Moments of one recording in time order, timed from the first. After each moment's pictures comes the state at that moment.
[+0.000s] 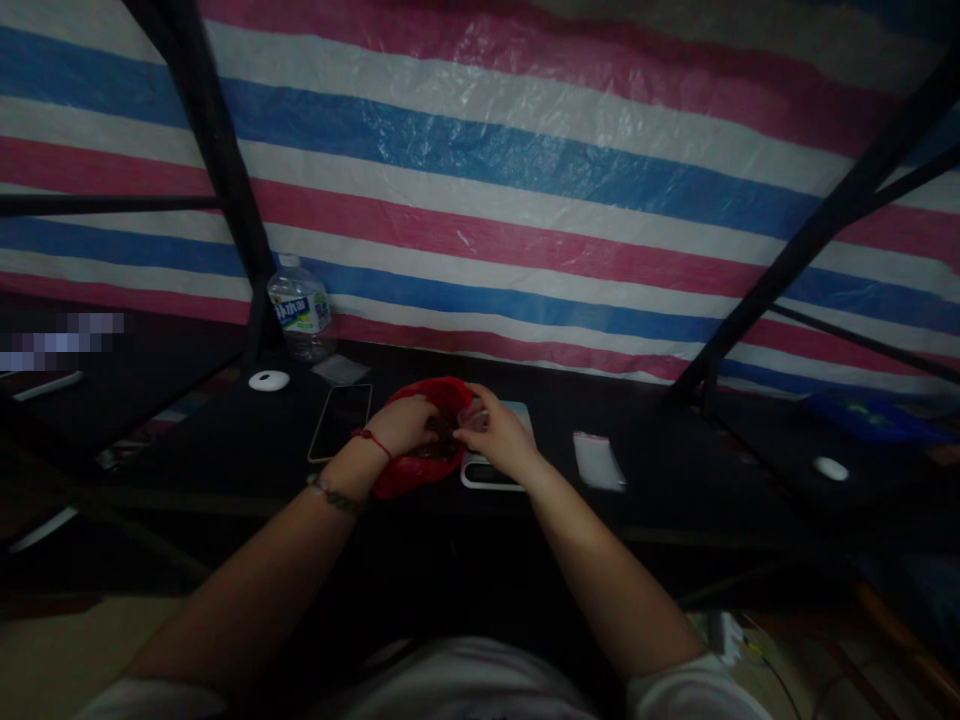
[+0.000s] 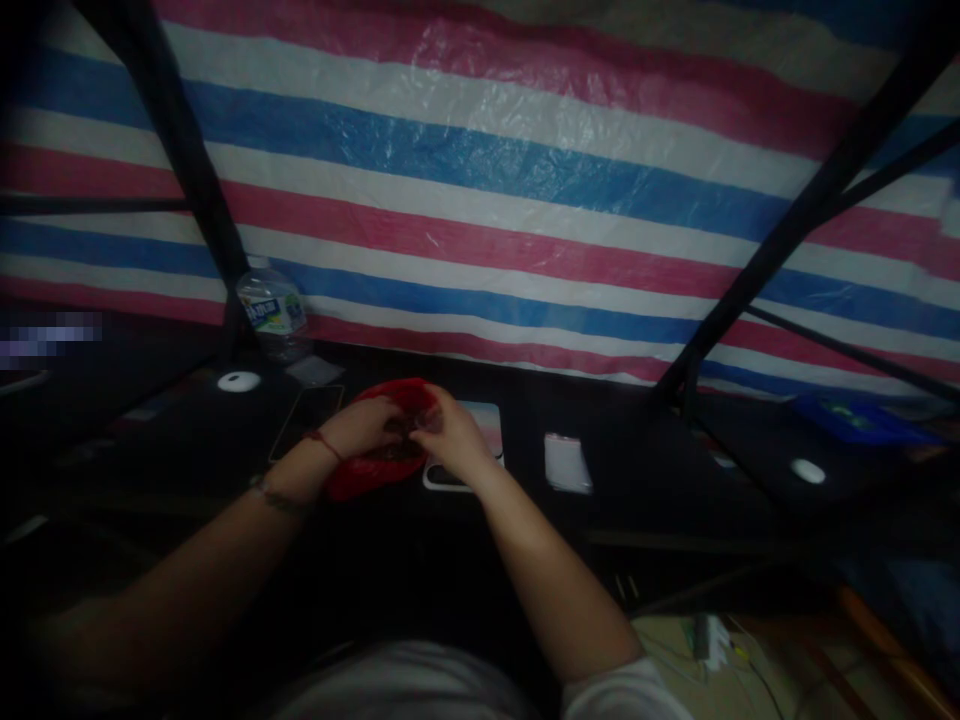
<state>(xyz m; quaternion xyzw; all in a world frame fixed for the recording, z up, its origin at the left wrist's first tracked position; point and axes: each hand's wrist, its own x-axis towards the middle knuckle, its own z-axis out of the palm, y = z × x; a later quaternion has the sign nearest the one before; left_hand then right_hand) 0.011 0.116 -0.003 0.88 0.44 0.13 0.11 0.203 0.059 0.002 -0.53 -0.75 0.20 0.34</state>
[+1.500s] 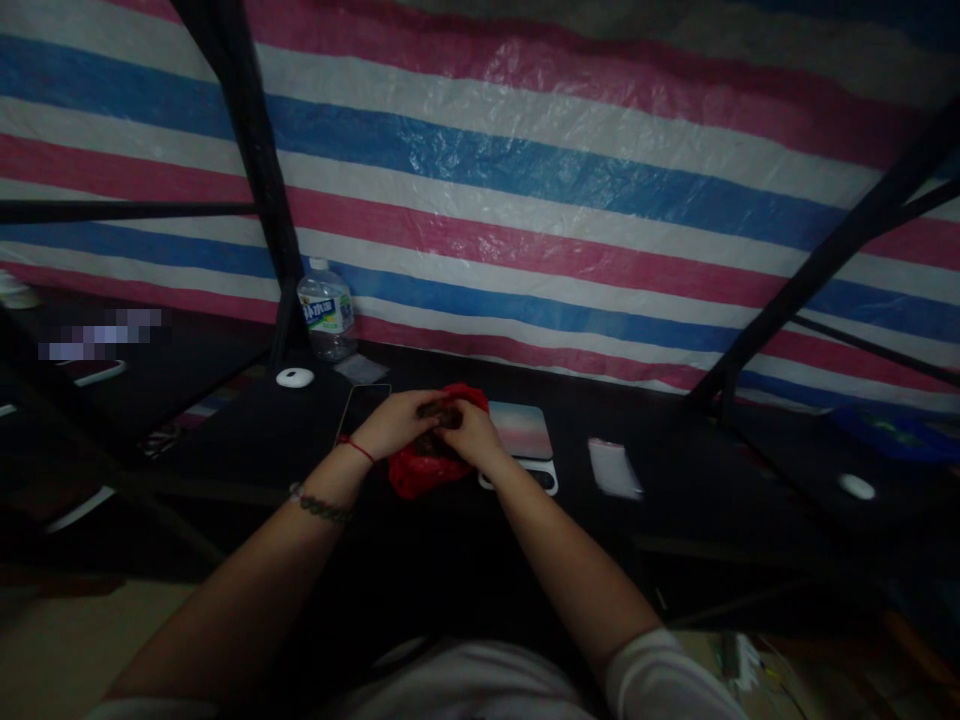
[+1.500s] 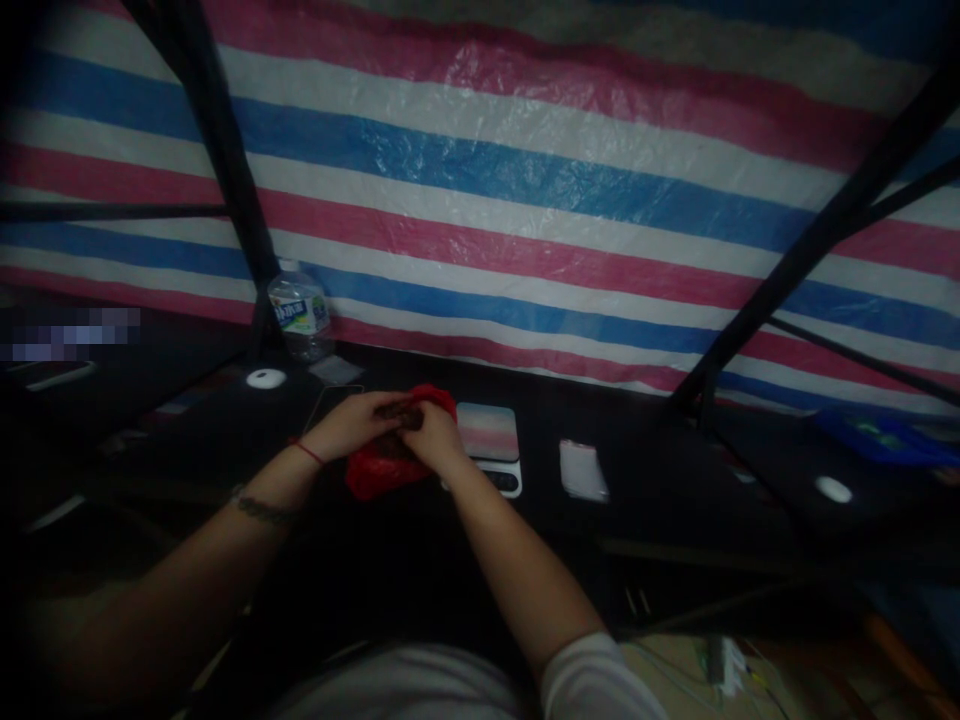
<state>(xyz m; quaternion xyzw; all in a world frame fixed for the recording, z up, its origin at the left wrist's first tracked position) -0.023 0.098 0.008 0.82 0.44 0.27 0.23 0.141 0.093 -0.035 -0.54 -0.73 0.24 0.35</state>
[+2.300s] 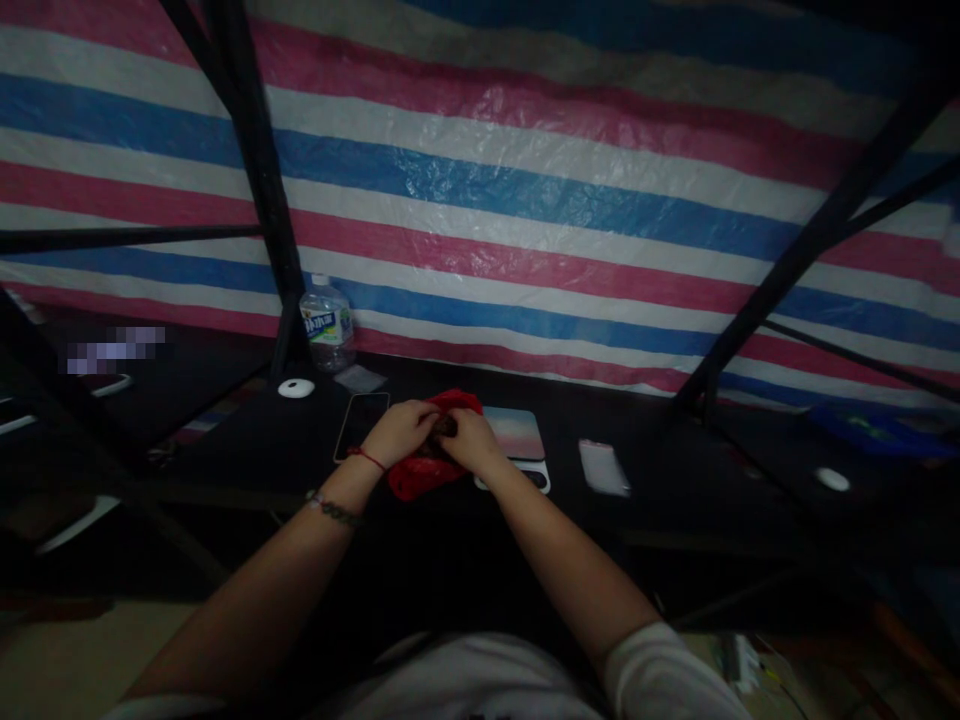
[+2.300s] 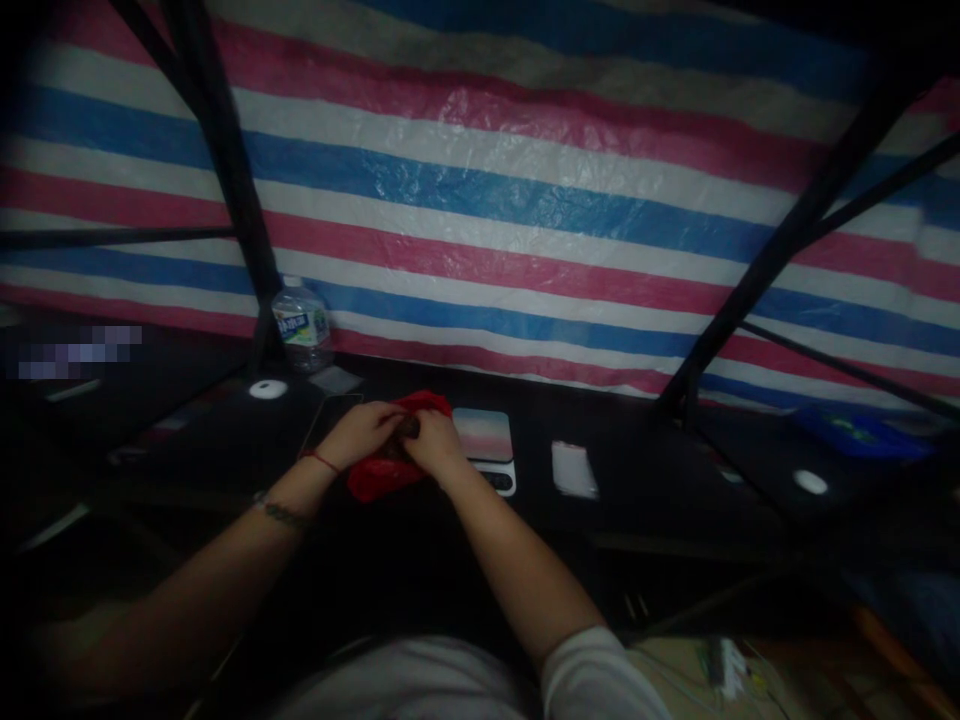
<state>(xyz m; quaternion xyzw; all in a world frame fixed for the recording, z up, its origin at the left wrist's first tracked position) -0.017 0.101 -0.004 0.85 0.46 0.25 0.09 0.146 0.084 -0.023 -0.57 -0.77 0.10 0.26</state>
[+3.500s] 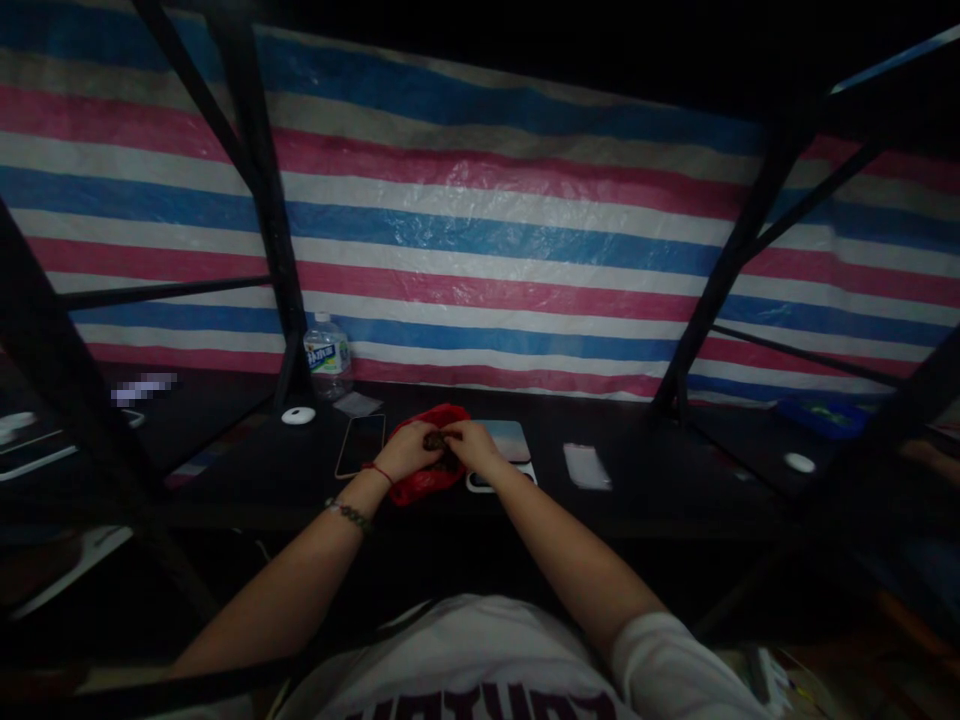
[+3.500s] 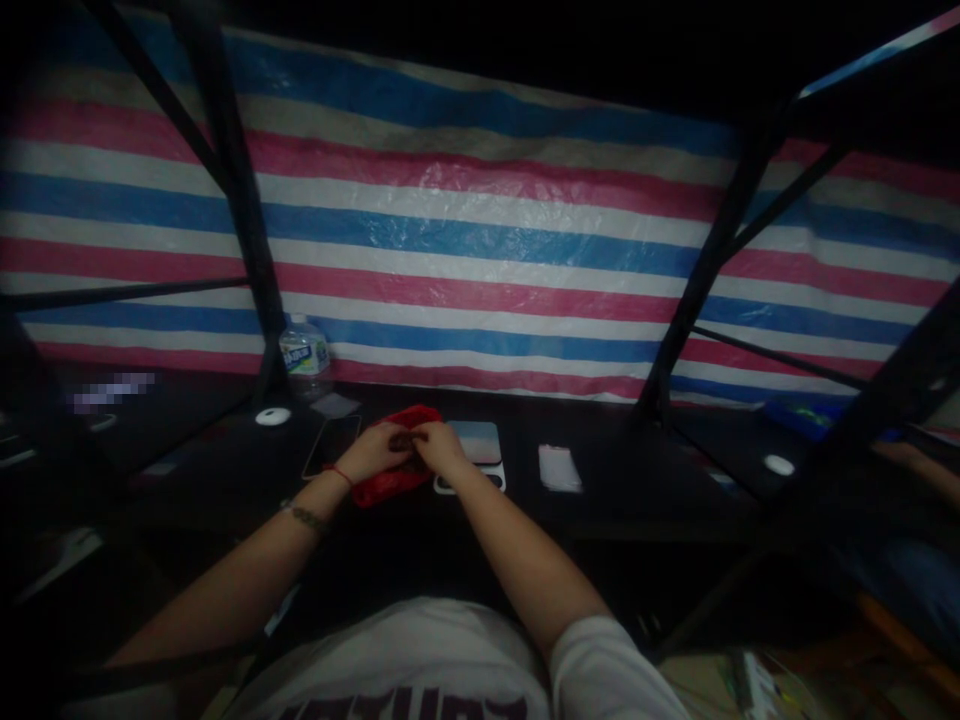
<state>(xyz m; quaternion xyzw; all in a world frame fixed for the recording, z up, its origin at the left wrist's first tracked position) -0.003 0.101 -0.023 0.86 0.42 0.27 0.11 0.165 0.086 -0.025 -0.53 -0.77 0.15 0.32</state>
